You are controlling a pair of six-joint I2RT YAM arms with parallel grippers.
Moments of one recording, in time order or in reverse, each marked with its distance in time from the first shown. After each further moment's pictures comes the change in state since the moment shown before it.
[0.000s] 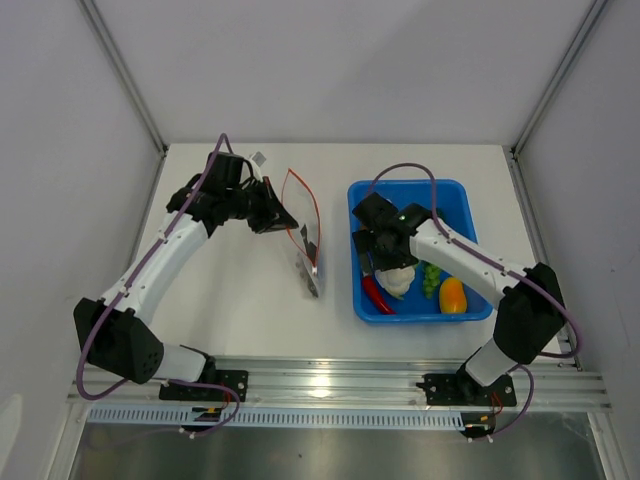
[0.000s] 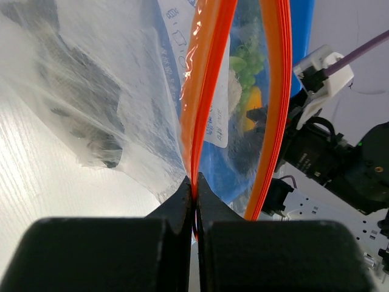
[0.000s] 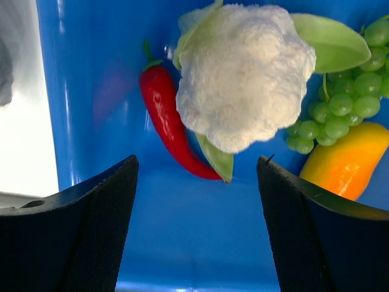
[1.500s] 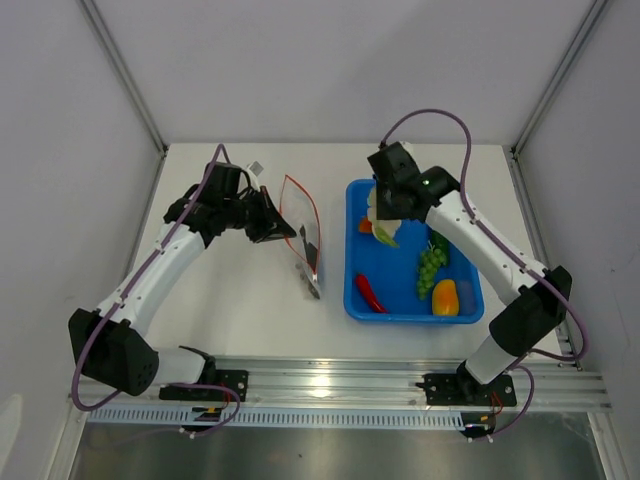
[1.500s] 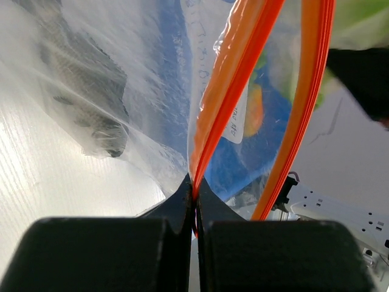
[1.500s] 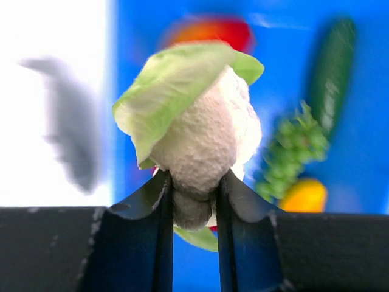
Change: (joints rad) left arm 0.000 -0.066 -0.094 0.021 0.001 -0.017; right arm -0.090 0.044 0.310 0.017 0.149 0.026
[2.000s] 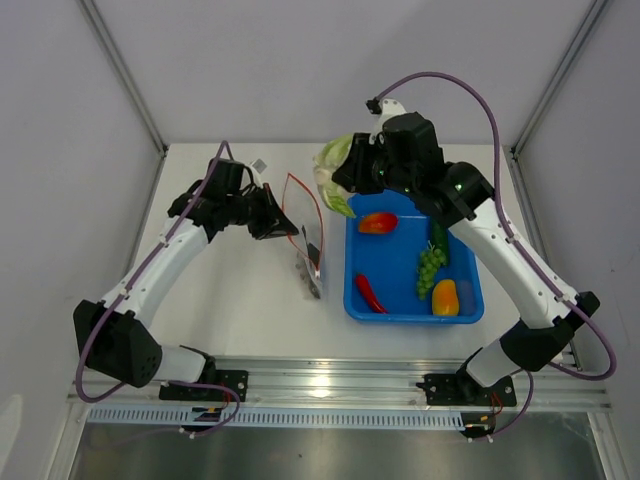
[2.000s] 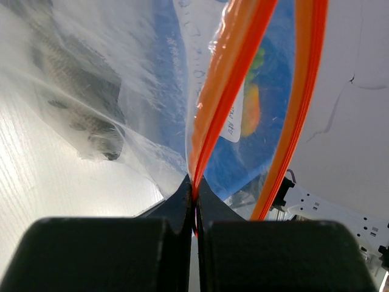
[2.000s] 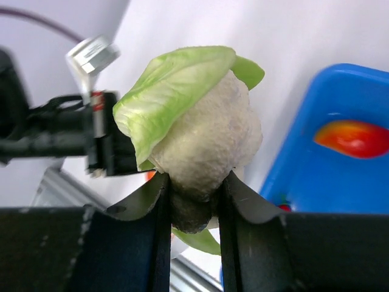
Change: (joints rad) left arm 0.000 0.042 0.025 0.000 0.018 0.000; right arm 0.091 -0.086 0.271 0.166 -0.285 0.026
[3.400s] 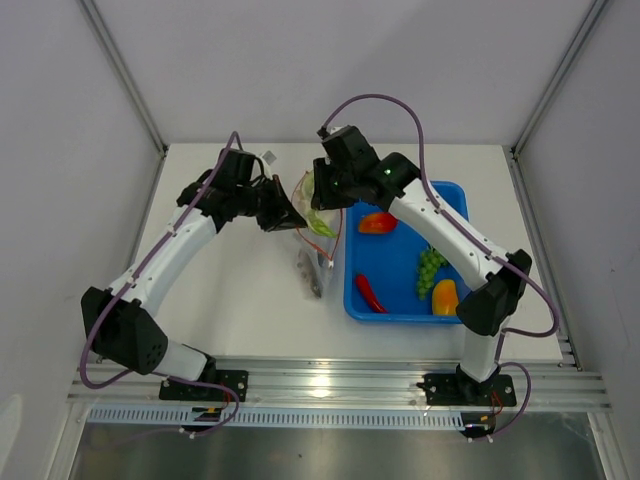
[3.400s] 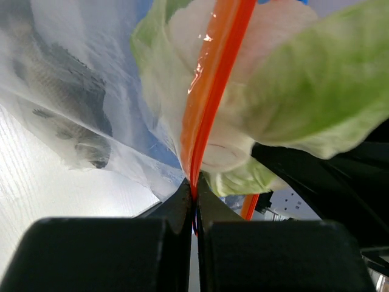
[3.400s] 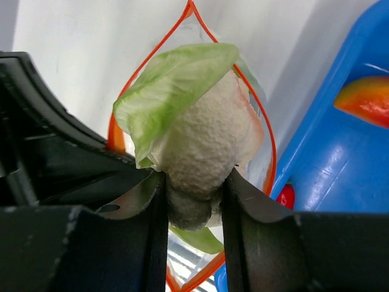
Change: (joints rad) left arm -0.048 0.077 0.112 -0.020 -0.018 -0.027; right arm 0.067 0.303 0.127 -0.122 -0.012 -0.002
